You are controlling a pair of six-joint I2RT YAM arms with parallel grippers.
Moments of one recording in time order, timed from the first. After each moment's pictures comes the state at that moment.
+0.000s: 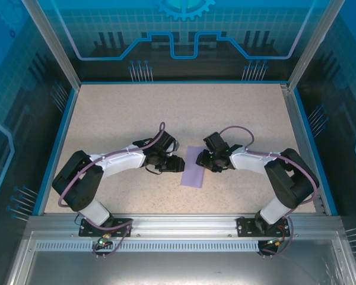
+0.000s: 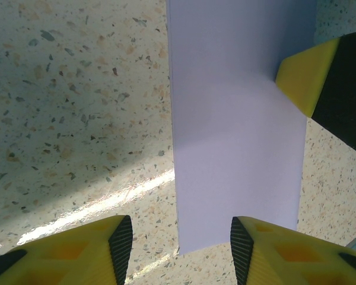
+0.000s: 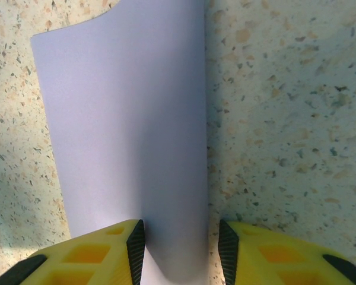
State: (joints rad) left arm -0.66 1.61 0.91 -0.42 0.31 -0.62; right arm 0.60 1.61 0.78 -0.26 -0.11 0.95
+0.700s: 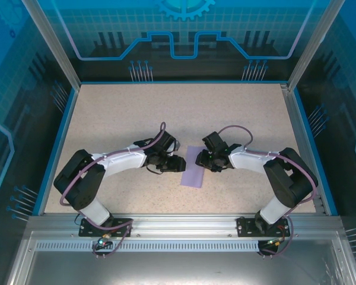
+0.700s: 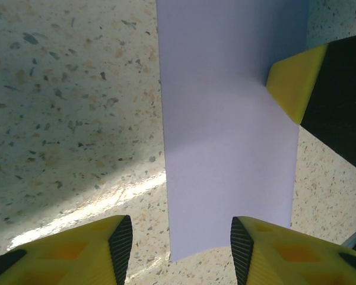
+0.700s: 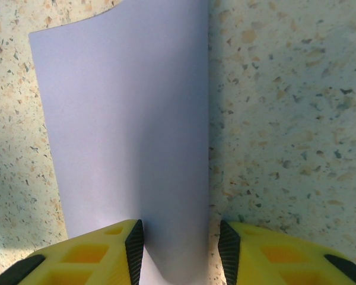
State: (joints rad) left arm -0.66 1.63 0.91 -0.39 0.34 -0.64; right arm 0.60 1.62 0.79 -0.28 -0.10 0.94
